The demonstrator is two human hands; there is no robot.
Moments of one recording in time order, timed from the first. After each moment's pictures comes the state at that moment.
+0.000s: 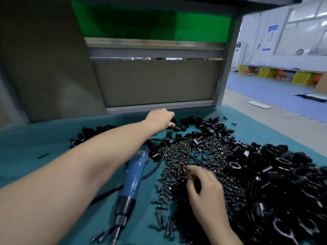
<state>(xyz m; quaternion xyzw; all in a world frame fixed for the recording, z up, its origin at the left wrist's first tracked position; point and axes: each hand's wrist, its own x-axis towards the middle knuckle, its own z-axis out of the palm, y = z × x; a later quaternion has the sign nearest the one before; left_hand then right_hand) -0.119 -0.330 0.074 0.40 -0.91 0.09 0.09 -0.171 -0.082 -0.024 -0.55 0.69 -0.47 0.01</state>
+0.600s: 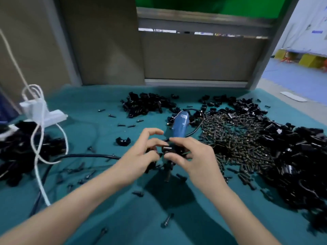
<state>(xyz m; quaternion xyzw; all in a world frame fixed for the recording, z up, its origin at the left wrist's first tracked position) 0.120 -0.094 0.013 0.35 -0.72 -0.49 0.35 -0.052 -0.053 0.010 -0.71 0.53 -0.45 0.13</state>
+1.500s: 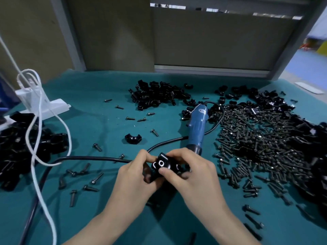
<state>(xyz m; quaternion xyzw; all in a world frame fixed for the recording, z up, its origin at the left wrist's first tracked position) 0.140 -0.083 -0.036 0.49 -0.68 -0.31 0.45 -0.006 -0.060 -0.012 -0.64 0.58 -0.46 0.22</state>
